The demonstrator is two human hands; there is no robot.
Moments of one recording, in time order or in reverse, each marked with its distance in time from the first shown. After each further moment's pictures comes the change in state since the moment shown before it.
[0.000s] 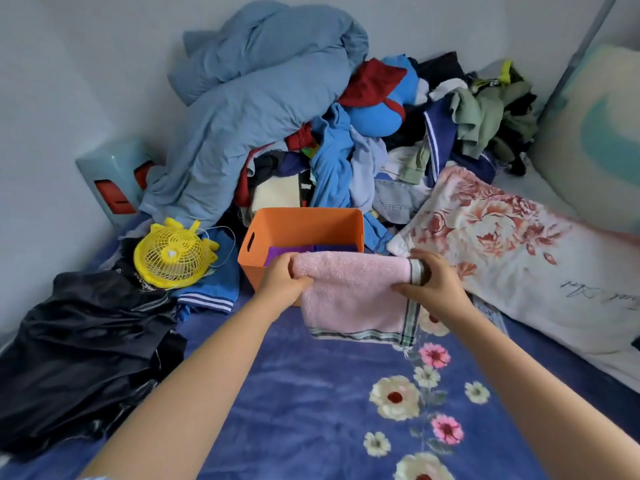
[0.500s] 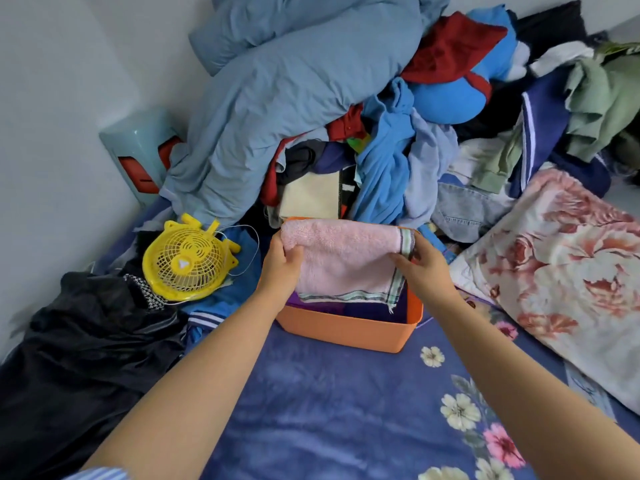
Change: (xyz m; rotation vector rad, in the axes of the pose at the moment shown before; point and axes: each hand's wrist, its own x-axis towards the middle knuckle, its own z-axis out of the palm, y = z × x) left_hand 0.220 -0.063 -0.028 -0.084 0.289 -0.139; right_hand 0.232 -0.022 0.120 0.363 -0.060 -0.036
